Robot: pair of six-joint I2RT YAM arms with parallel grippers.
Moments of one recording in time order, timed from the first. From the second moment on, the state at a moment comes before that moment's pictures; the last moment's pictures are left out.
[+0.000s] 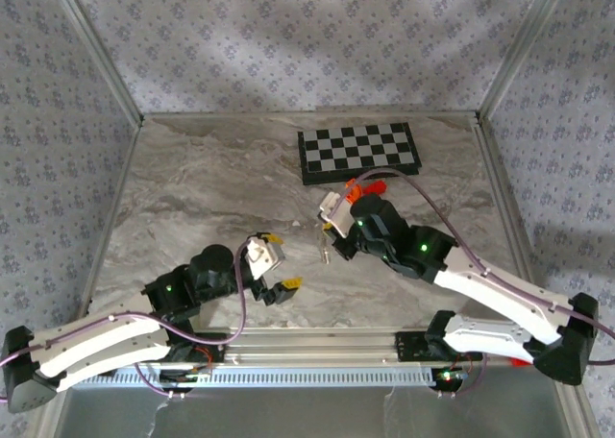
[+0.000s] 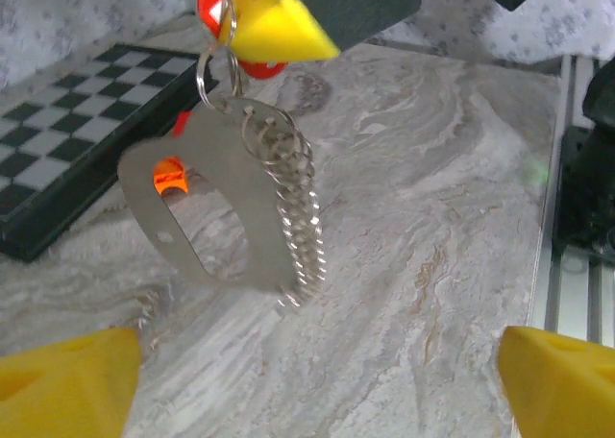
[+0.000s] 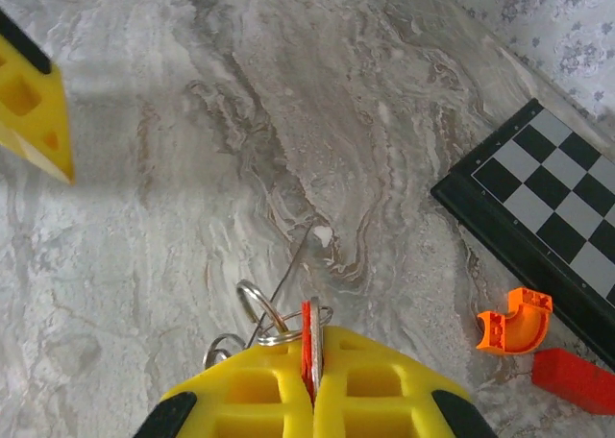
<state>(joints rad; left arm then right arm) -1.08 0.65 0.46 -0.13 0.01 0.02 0.94 1.07 0.98 -0.51 0.11 -0.16</state>
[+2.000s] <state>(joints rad) -1.08 0.59 0.42 -0.11 -0.18 -0.04 0.76 1.66 1.18 -0.26 -0.11 -0.04</state>
